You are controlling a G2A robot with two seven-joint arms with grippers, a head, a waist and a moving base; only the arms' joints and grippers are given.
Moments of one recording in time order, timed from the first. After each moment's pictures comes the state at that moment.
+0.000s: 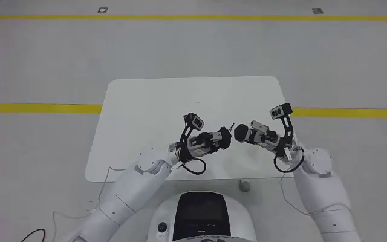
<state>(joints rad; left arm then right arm) 1.25 -1.25 -0.89 -1.52 -0.81 -0.34 -0.87 -1.51 -1.17 1.50 -1.64 0.46 -0.34 1.07</state>
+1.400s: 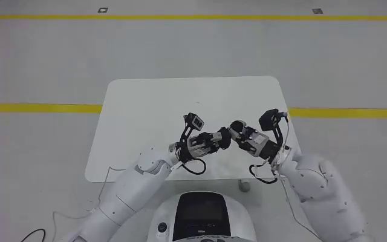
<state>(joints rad) 1.25 -1.25 -0.89 -1.52 -0.81 -0.34 -0.87 -1.66 -1.05 1.40 -2.06 -0.57 -0.34 0.51</state>
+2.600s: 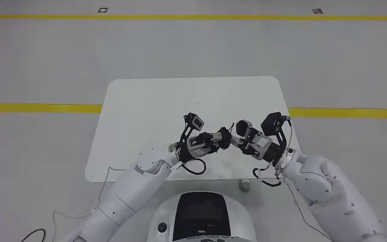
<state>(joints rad) 1.25 -1.25 -0.89 -1.52 -0.81 -0.34 -0.87 -1.67 -0.90 1.36 -2.09 -0.57 -0.34 0.39</state>
